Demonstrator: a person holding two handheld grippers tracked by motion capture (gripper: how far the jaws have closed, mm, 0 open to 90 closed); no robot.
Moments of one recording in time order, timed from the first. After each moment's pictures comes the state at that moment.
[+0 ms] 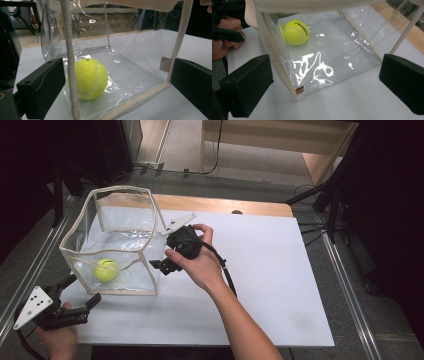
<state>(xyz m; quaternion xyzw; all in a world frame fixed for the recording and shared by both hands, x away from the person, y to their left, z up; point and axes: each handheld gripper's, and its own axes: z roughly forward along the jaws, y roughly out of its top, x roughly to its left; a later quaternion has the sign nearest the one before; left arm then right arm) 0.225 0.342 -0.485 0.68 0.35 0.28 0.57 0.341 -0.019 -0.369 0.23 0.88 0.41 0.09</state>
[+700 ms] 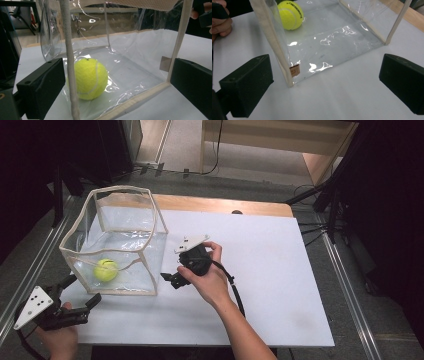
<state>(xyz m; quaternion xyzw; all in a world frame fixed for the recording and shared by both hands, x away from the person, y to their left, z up) 0.225 0.342 -0.485 0.69 0.35 0.29 0.57 0.323 -0.041 -0.418 0.26 0.86 0.43 0.10</state>
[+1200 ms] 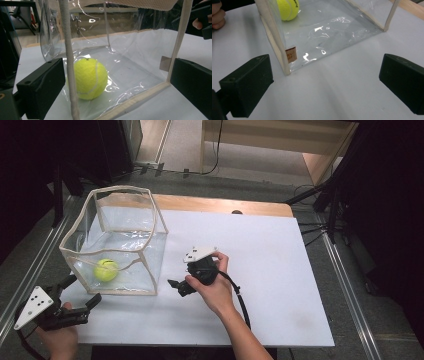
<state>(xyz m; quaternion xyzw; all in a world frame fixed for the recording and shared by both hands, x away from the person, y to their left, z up) 0.224 0.341 -0.485 0.69 0.35 0.29 0.57 0.309 -0.058 -0.445 0.27 0.85 0.44 0.11</state>
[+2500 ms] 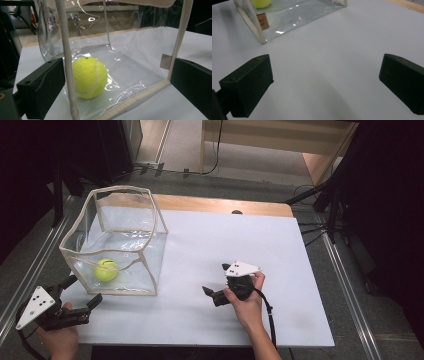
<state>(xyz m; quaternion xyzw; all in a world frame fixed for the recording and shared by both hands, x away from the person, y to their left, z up) 0.224 0.339 -0.486 0.69 0.35 0.29 0.56 0.274 -0.150 -0.479 0.34 0.81 0.46 0.15</state>
